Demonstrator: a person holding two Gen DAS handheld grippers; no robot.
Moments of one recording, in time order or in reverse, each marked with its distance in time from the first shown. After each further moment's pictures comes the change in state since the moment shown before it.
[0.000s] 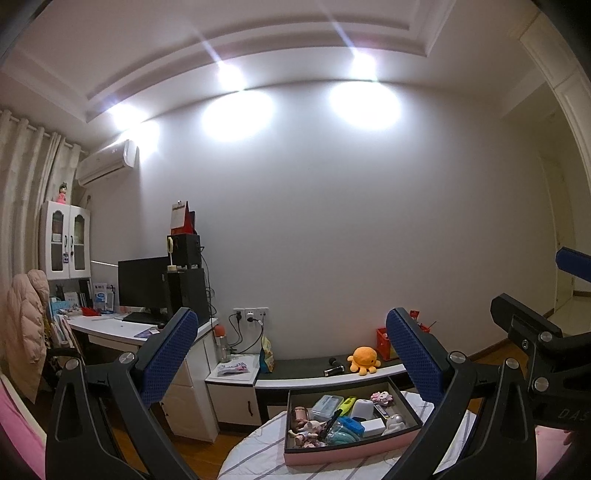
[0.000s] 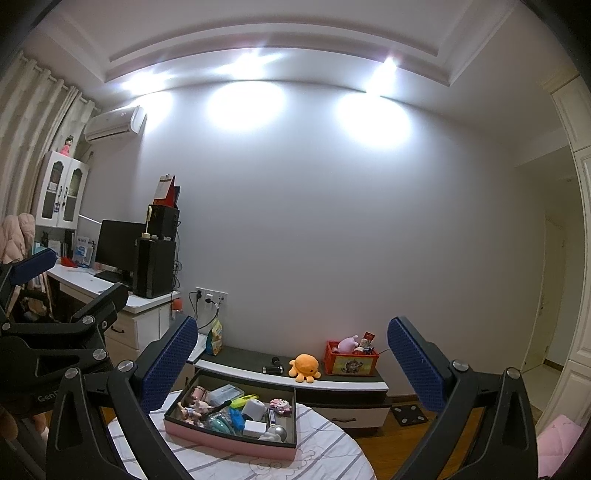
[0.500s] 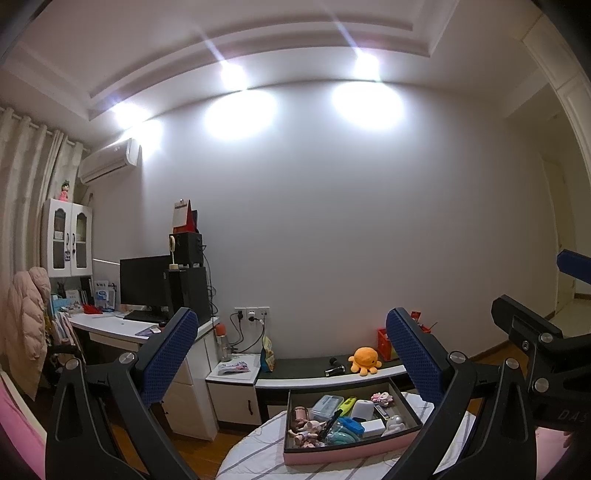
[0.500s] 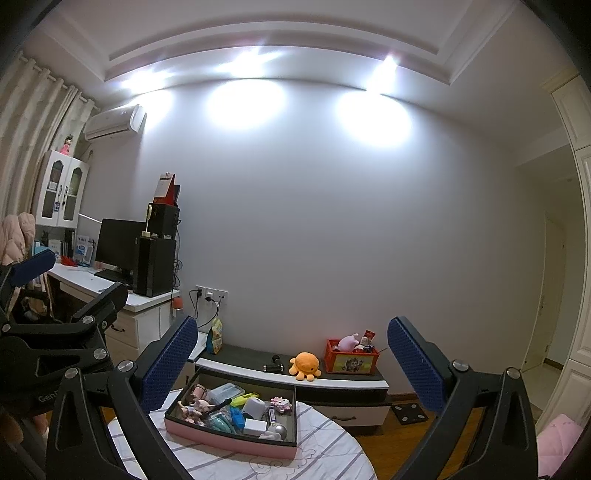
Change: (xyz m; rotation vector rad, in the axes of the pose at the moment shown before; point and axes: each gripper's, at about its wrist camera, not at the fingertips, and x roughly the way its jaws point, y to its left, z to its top) left arm 0.000 0.002 -0.004 -0.006 0.000 0.008; right arm 0.002 -0.003 0.002 0.001 0.009 0.002
